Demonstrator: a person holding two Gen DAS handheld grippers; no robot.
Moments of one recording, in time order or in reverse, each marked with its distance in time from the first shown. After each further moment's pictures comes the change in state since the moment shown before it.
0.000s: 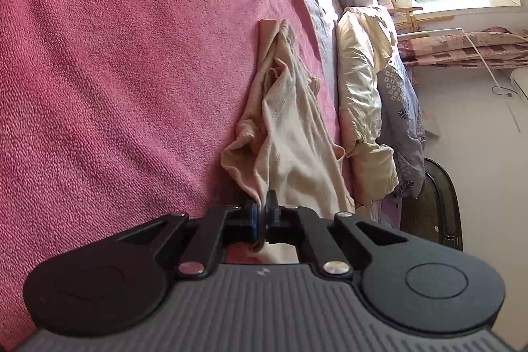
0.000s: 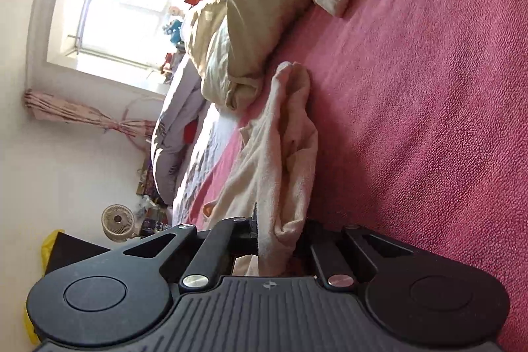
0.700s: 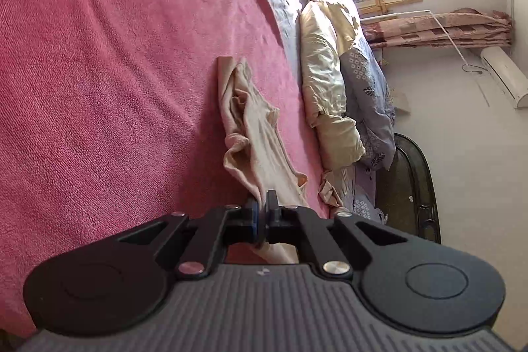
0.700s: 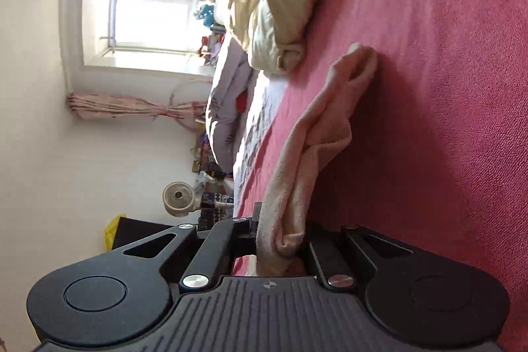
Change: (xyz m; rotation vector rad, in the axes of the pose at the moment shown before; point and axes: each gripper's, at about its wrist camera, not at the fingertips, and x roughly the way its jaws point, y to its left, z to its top) left arm -0.099 -0.003 -0.035 0.073 0.057 -0.065; right arm -0.102 0.008 -0.036 0.063 0.130 0.151
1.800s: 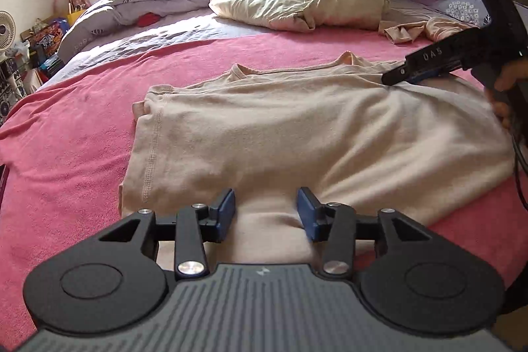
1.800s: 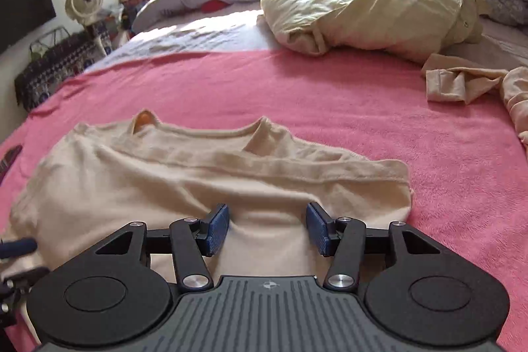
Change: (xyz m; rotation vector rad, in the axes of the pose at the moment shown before) left arm 0.092 -0.063 -0.186 1.141 -0.132 0.603; right arm 0.116 0.033 0.004 -0.916 0.076 -0.555
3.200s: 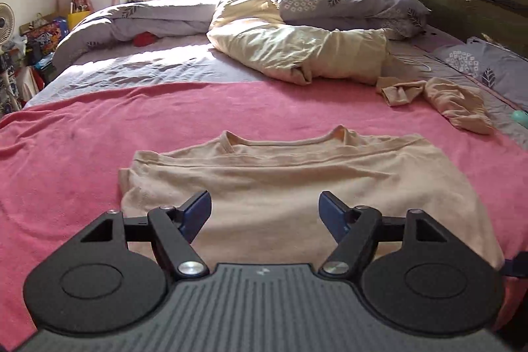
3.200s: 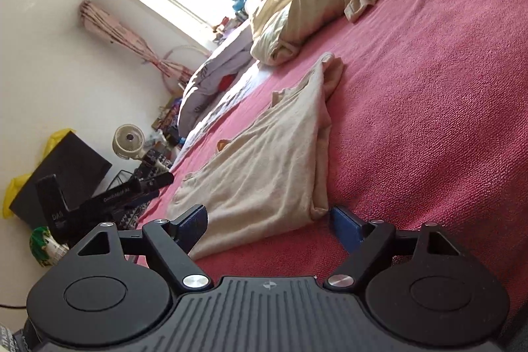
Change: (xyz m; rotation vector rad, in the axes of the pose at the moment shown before) left arm 0.002 0.001 0.060 -0.076 -0.059 -0.079; right arm -0.146 -0.041 -0.169 0.543 -0.189 0.338
